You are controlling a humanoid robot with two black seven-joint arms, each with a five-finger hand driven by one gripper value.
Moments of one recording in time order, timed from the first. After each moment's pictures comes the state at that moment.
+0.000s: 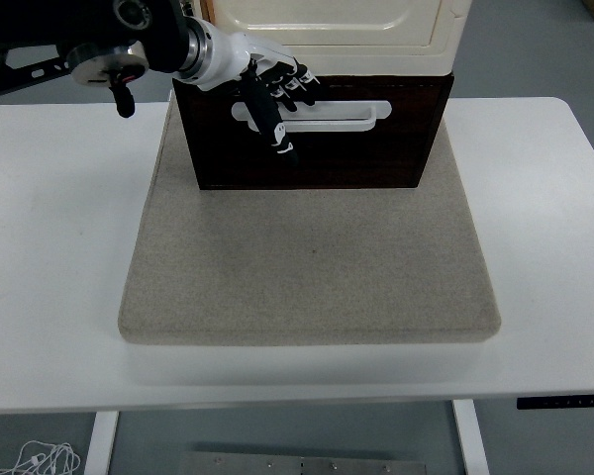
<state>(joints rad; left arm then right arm) -1.87 0.47 0.37 -1.31 0.17 -0.13 0.35 -0.01 0.00 0.13 0.15 -0.02 0.07 -0.09</state>
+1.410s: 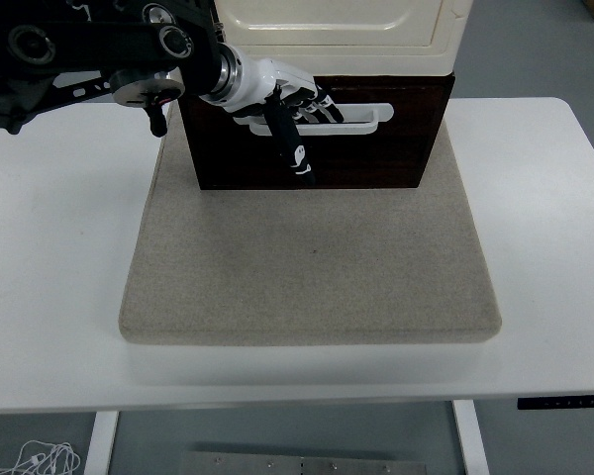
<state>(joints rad) -1.83 0.39 0.37 -1.26 0.18 -0.14 0.35 -0.01 0.00 0.13 0.15 -0.02 0.07 -0.09</state>
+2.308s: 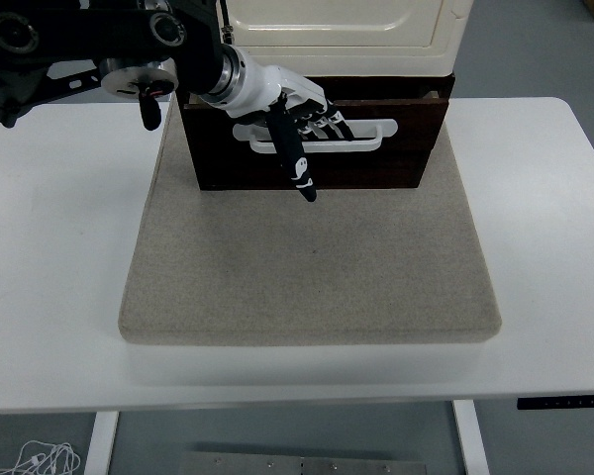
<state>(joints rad) -1.85 0.40 0.35 -1.28 0.17 -0.28 0.35 -0.01 0.00 0.13 0.15 -0.02 0.07 -0.09</state>
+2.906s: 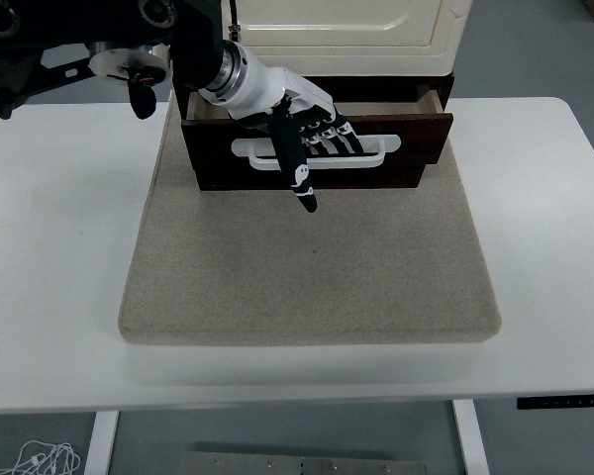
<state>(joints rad) -1.86 0.42 0.31 -1.28 0.17 -0.40 0.35 -0.01 0.00 0.13 0.15 -0.02 0.07 -0.09</state>
